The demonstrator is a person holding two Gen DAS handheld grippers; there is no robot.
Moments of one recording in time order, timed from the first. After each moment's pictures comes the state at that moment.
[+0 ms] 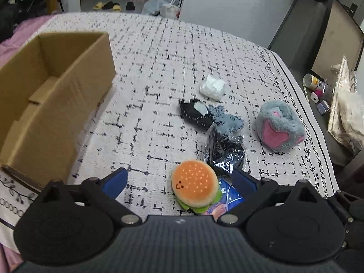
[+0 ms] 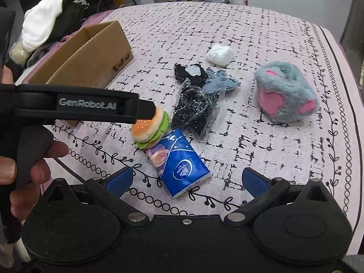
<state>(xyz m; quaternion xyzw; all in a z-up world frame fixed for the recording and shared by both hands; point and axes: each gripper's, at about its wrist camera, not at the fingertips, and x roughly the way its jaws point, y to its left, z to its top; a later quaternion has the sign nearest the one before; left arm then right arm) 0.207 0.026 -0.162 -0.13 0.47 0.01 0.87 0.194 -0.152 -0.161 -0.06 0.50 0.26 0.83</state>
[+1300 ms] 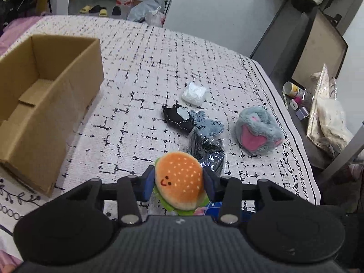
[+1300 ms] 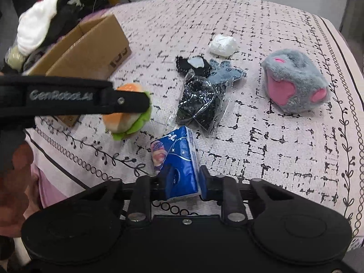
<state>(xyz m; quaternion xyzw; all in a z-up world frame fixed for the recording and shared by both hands) 0.189 0.030 -0.147 -0.15 0.44 -0.04 0.88 0.193 -0.143 -0.175 -0.04 0.50 0.25 0.83</state>
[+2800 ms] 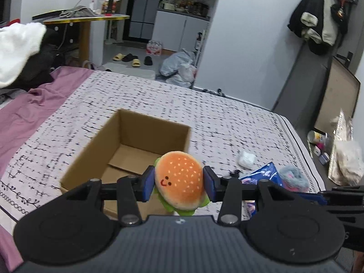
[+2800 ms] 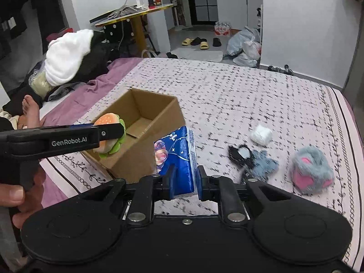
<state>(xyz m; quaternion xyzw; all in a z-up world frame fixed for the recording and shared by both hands) 0.146 0.147 -0.069 -0.13 0.33 0.05 0.93 0.175 -0.061 -0.056 -0.05 0.39 0.28 0.87</state>
